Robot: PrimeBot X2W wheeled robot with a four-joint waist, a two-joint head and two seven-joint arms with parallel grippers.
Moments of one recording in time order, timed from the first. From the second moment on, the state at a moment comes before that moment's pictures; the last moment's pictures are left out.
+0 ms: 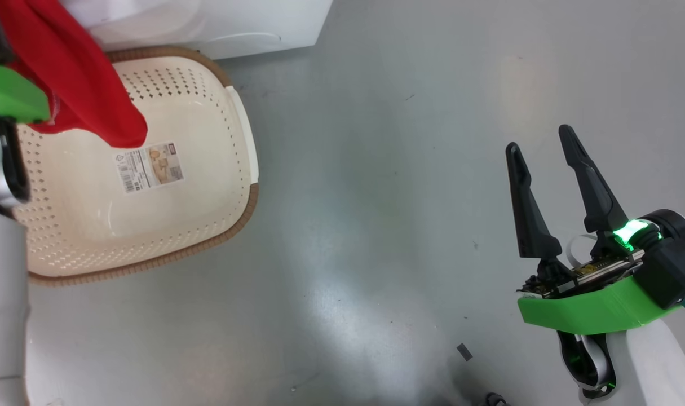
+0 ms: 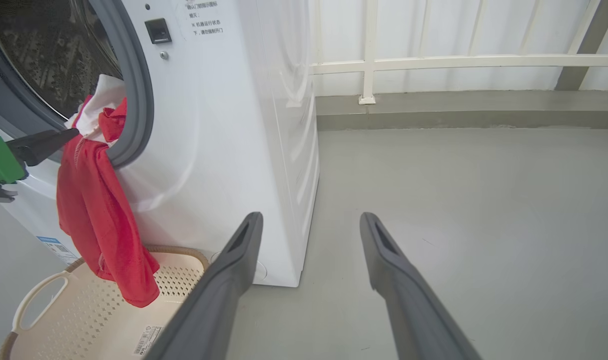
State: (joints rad) left arm -0.98 0.26 0.03 0.63 -0.22 0.10 -0.22; right arm -0.23 -0.04 0.08 -0.09 0.28 0.12 -0.26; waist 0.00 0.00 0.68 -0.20
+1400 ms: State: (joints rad) left arm -1.21 0.31 0.00 0.82 -0.21 0.05 -0.25; right arm -0.23 -0.04 0.08 -0.08 0.31 0.12 -0.26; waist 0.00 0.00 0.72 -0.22
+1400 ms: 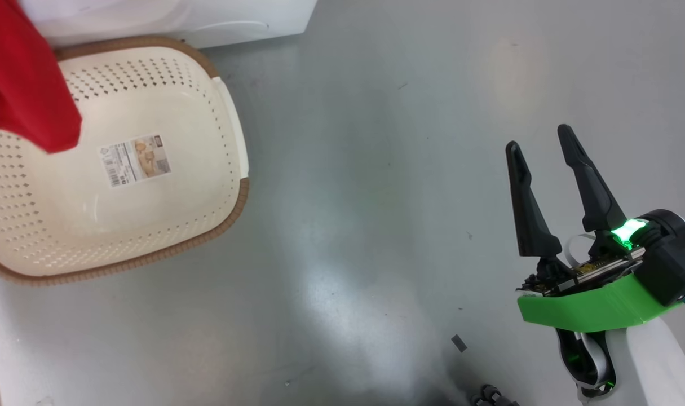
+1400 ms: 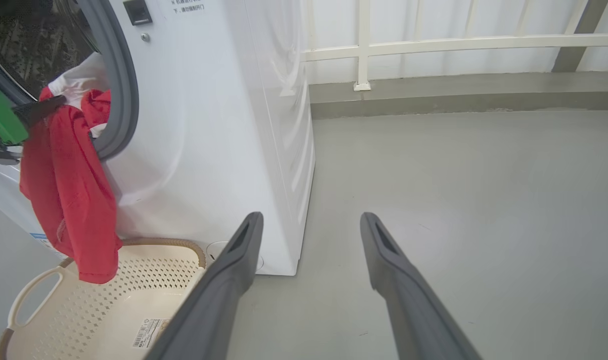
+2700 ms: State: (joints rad) left arm -0.54 0.25 -0.05 -0.09 -0.20 0.15 -0.15; right arm -0.23 -0.04 0.05 -0.09 0.29 0.12 -0.26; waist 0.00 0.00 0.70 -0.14
